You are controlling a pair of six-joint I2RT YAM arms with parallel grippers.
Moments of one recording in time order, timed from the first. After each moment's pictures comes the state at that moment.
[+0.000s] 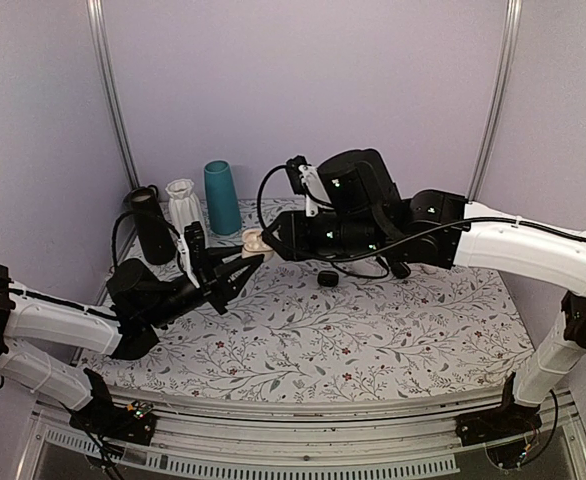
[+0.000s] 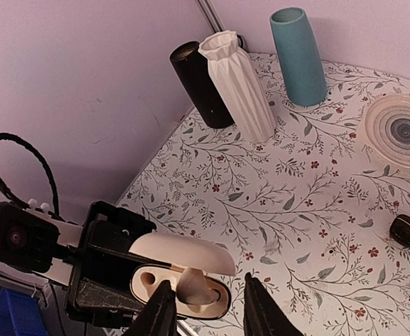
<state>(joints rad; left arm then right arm) -0.88 1.30 0.41 1.19 0.19 -0.01 1.15 1.64 1.60 -0.40 0.18 0.59</state>
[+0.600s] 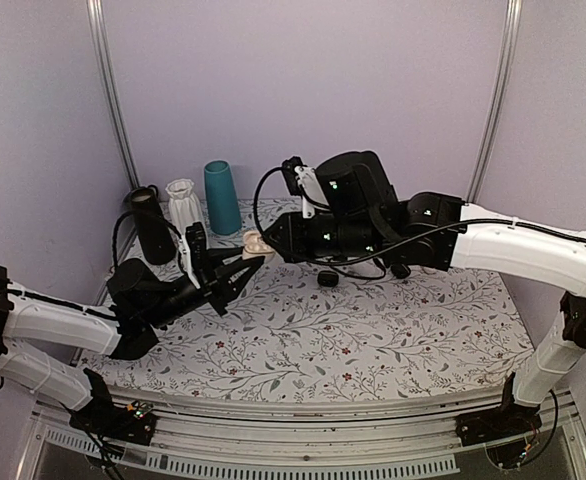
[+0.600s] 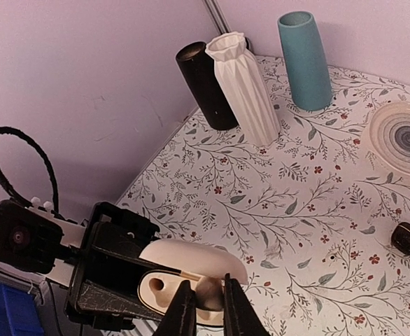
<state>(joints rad) -0.88 1.29 0.41 1.17 0.19 -0.02 1.16 1.65 1.60 -0.38 0.16 0.56</state>
